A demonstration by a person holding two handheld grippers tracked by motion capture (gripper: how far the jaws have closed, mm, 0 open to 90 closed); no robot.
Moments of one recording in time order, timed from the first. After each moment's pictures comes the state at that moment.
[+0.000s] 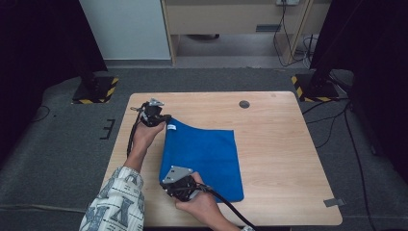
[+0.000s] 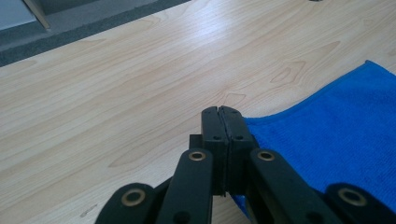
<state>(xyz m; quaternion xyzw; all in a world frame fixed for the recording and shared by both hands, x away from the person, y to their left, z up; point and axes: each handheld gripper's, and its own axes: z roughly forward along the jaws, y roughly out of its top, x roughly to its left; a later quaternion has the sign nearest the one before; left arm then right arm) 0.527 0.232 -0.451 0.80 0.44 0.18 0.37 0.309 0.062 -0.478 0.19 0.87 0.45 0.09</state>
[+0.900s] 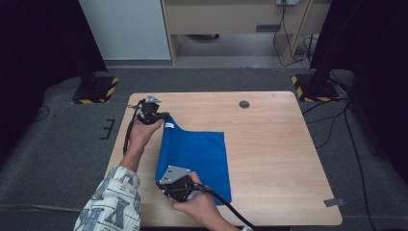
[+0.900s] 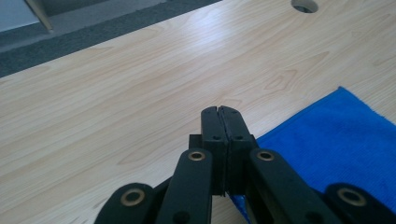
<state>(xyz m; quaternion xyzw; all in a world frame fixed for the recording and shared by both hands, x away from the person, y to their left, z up) 0.523 0.222 -0.434 0.80 0.44 0.17 0.37 0.303 0.060 -0.464 0.19 0.86 0.46 0.10</state>
